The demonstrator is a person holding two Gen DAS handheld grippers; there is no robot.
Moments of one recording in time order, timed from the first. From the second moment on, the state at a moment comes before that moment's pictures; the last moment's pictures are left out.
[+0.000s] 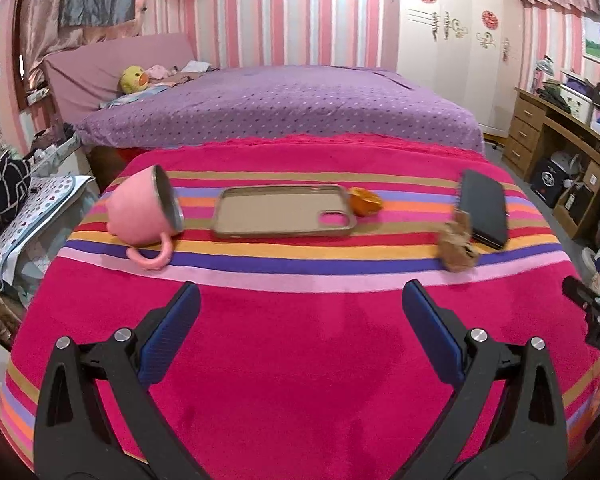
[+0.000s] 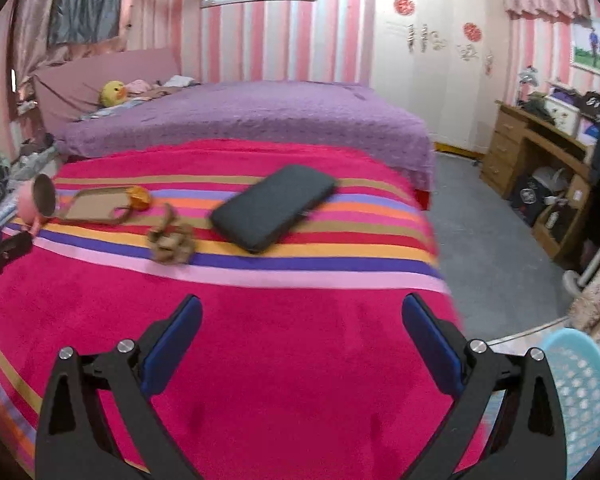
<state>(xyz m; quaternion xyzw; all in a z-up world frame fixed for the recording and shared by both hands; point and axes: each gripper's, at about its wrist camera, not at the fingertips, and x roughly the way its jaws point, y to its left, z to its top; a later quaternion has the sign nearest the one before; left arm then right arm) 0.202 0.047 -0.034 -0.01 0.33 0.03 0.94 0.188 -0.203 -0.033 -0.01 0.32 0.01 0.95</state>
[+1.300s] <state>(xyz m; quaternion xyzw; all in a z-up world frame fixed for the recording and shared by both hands) 0.315 0.018 -0.057 -0.03 0.37 0.01 0.93 0.298 -0.205 -0.042 0.00 0.35 0.04 0.94</state>
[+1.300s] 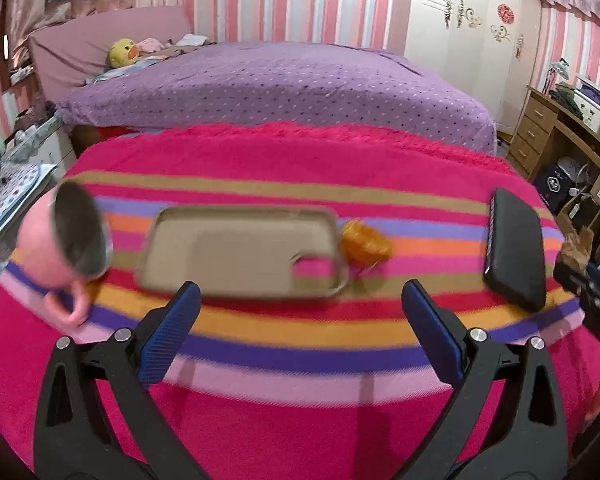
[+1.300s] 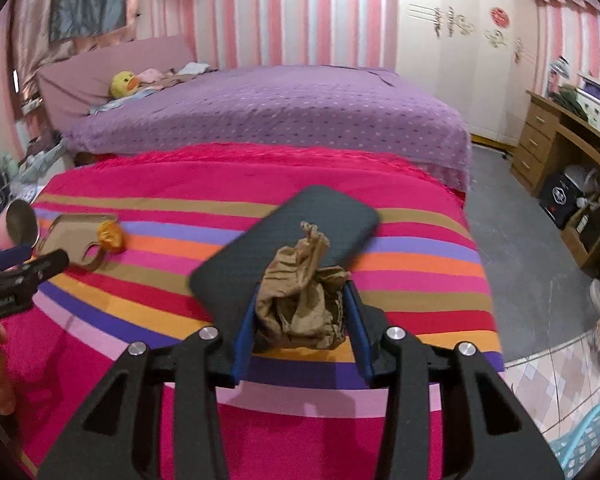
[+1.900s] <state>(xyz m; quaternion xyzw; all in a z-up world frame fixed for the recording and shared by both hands) 0.374 -0.018 -0.076 0.00 0.42 0.00 0.91 0.306 -0.220 -0.053 0.02 0.35 0.05 0.94</state>
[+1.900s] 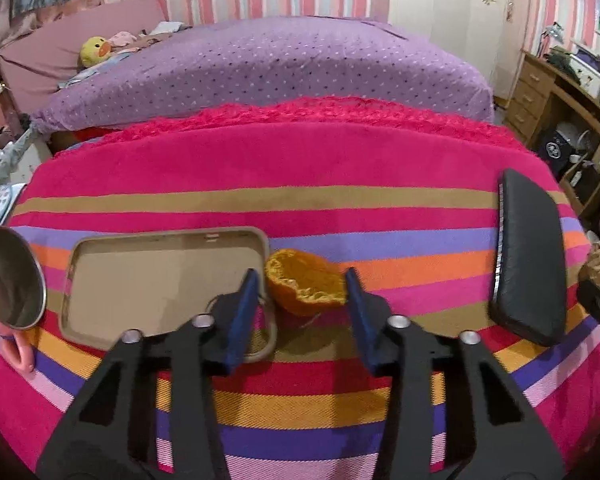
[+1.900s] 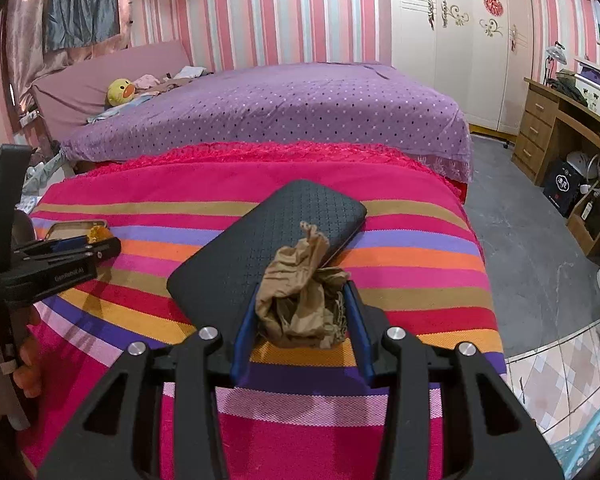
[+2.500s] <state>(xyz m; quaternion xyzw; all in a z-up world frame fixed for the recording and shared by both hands) 0.303 -0.021 -0.052 -0.03 0.39 -0.02 0.92 0.256 -0.237 -0.034 0.01 0.33 0.04 0.94</state>
